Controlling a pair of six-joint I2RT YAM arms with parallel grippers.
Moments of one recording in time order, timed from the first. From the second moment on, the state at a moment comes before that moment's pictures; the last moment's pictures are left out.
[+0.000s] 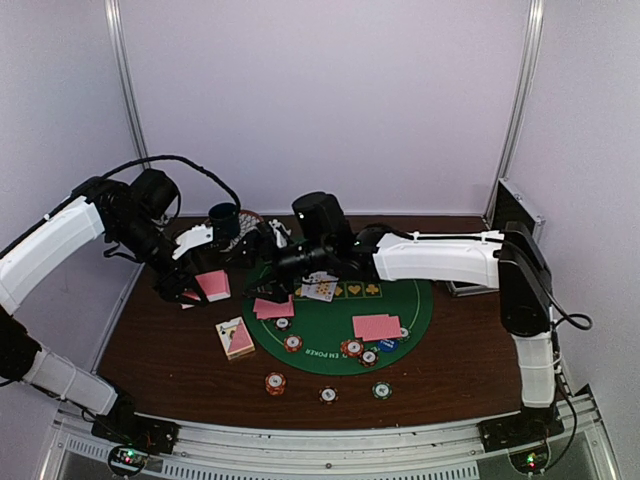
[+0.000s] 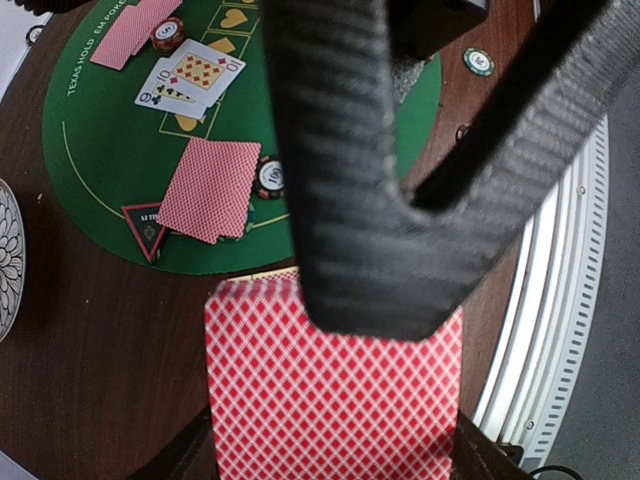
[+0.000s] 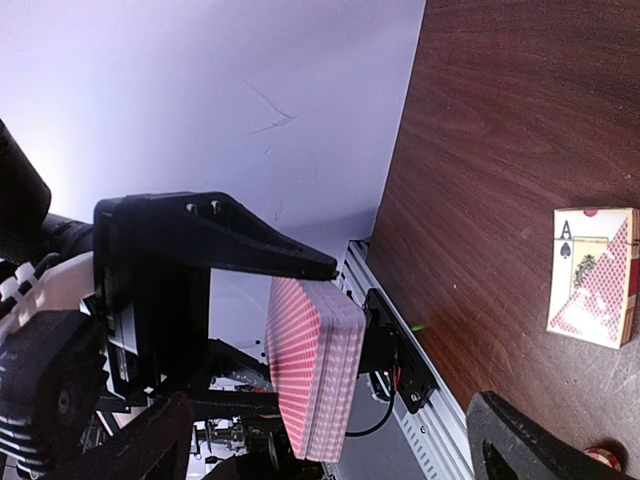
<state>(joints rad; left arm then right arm) -0.42 1.34 1.35 -1.25 0.43 0.78 0.99 2.09 1.72 0.04 -0.63 1.20</state>
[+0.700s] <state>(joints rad) -0.42 1.34 1.35 -1.25 0.43 0.78 1.04 2.30 1.94 0.12 -0.69 1.32</state>
